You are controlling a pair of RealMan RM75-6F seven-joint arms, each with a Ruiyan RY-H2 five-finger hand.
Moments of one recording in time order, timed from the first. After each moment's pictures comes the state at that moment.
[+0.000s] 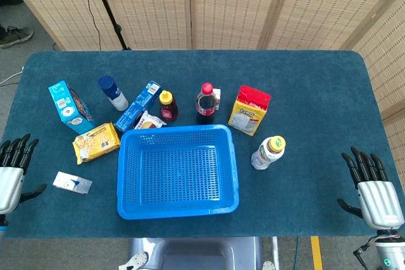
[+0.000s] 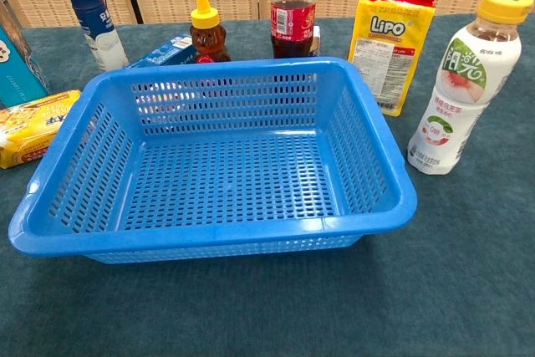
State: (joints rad) left arm -0.09 -1.15 -0.04 -1.59 1.53 1.52 0.12; right arm 0.05 -1.08 0.03 -1.68 -1.58 1.53 -0.12
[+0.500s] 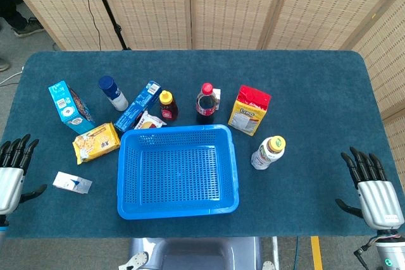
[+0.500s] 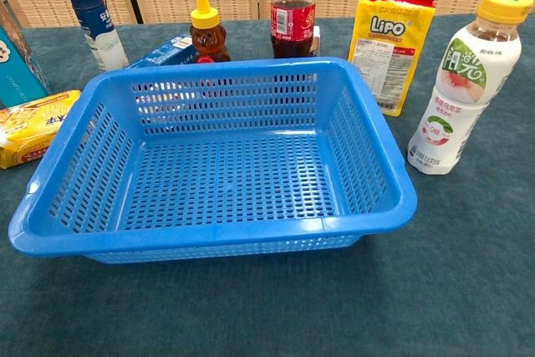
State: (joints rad) left arm -0.09 -1.15 -0.04 -1.59 1.53 1.52 0.12; right arm 0.06 -1.07 0.03 -1.69 -1.59 1.52 -0.07
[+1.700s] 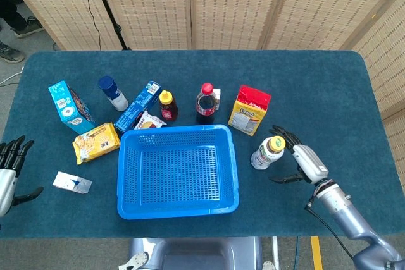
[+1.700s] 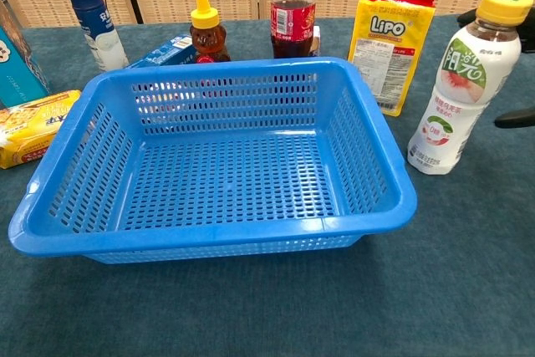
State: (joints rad) left arm -0.08 -1.08 -0.02 -1.63 1.54 1.51 0.02; right arm 0.46 -1.20 0.11 -1.59 -1.56 1.06 0.64
